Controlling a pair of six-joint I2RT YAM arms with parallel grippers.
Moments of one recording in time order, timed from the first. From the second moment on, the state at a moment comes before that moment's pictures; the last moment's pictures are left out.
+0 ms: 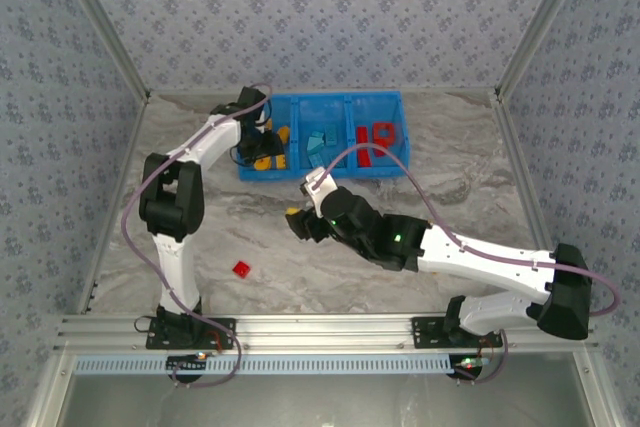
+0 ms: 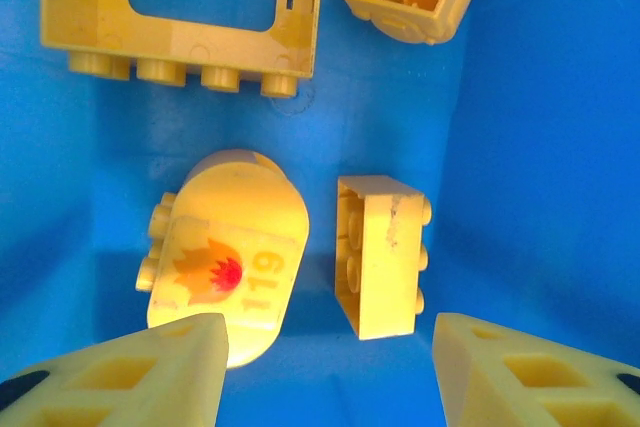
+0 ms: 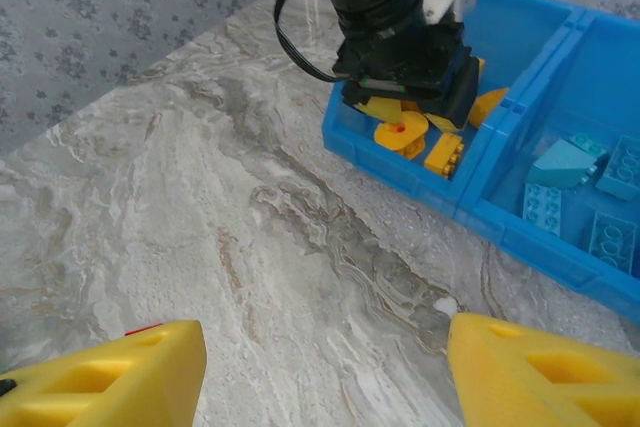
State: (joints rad) left arm -0.33 2.05 1.68 -0.82 0.10 -0.49; right arm 1.16 1.25 1.03 -0.27 0.36 0.27
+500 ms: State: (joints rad) left arm -0.37 1.11 1.31 -0.91 -0.02 -0.54; right arm 1.27 1.51 1.01 -0.25 0.17 0.10
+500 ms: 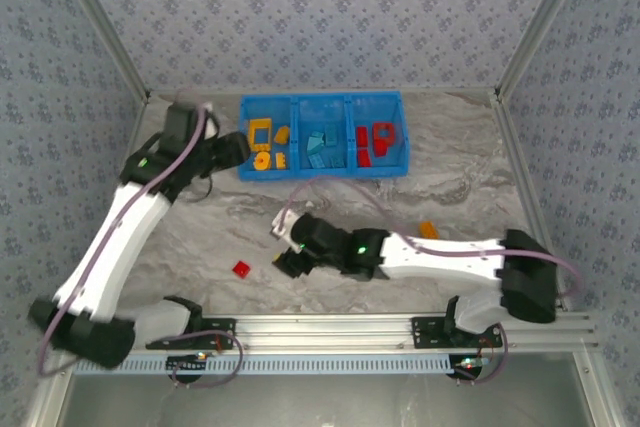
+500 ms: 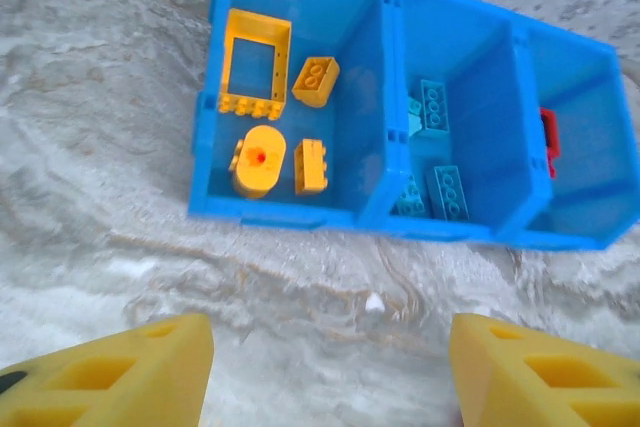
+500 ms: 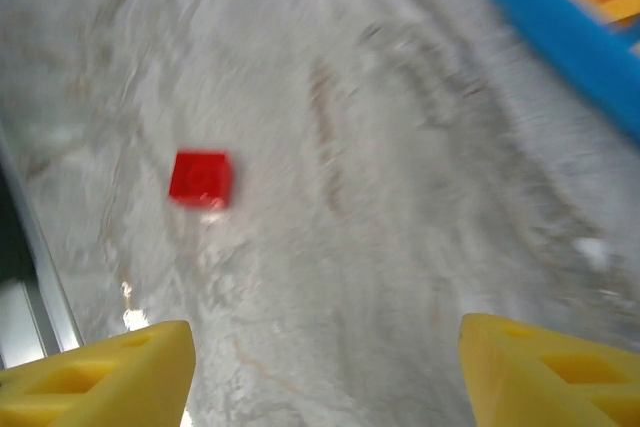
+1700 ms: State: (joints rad) left arm -0.37 0.60 1.19 -1.43 -0.04 -0.60; right arm 1.32 2.17 1.51 -0.31 0.10 0.18
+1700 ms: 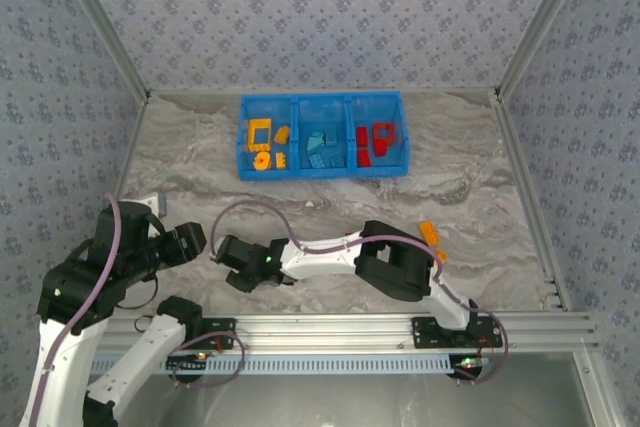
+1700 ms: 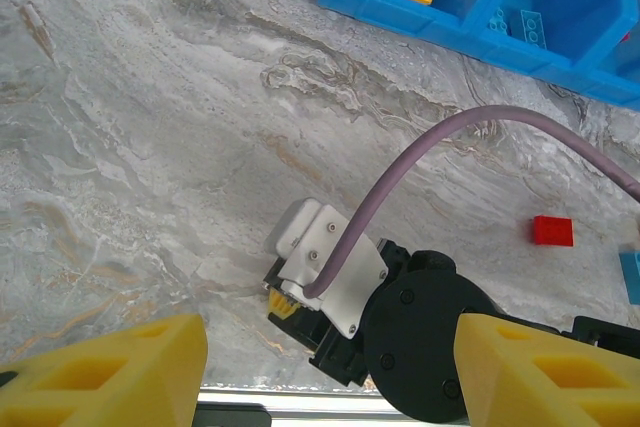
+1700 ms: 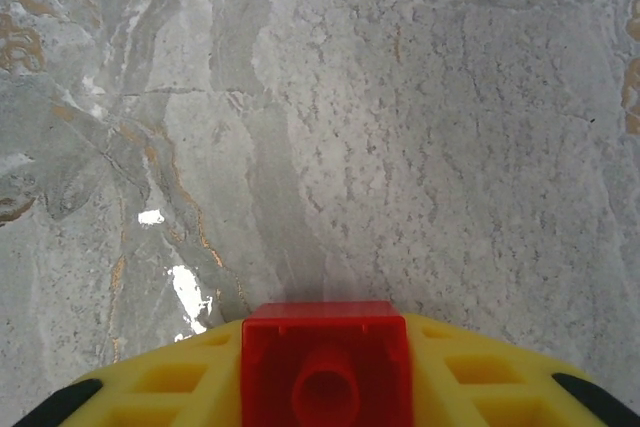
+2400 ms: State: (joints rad) left arm -0.67 0.92 1.16 -0.90 0.10 -0.70; right arm 0.82 1.28 1.01 -0.34 0.19 0.26
